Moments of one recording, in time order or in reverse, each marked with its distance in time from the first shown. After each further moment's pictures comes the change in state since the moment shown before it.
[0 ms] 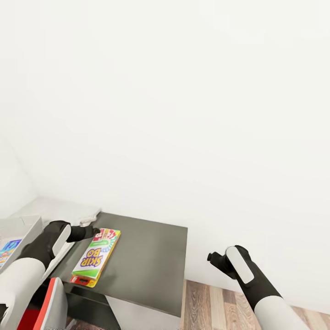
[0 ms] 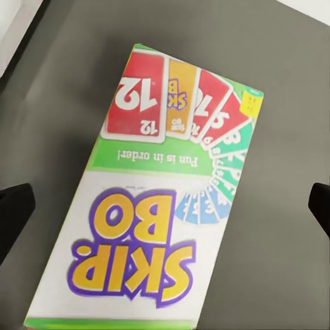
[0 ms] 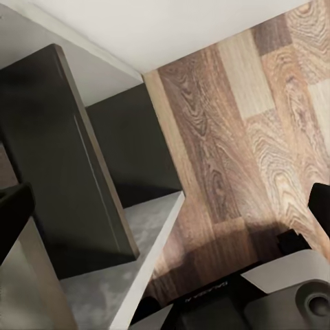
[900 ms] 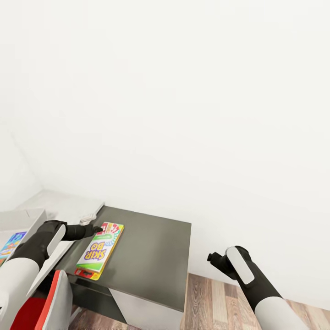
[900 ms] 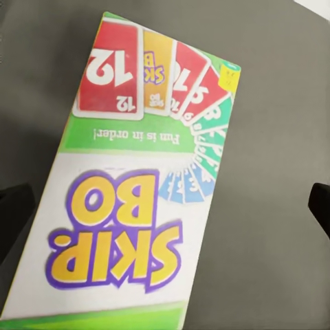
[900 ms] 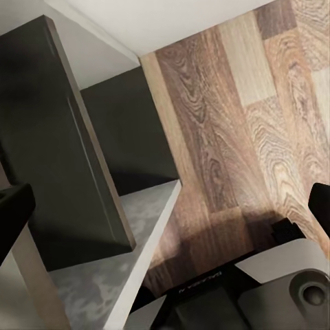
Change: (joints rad) left arm -0.003 0.037 -0.009 0.003 -0.016 -0.001 -0.210; right arm 0.004 -0.001 0.000 -0.003 -0.001 0.000 0.005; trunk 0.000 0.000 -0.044
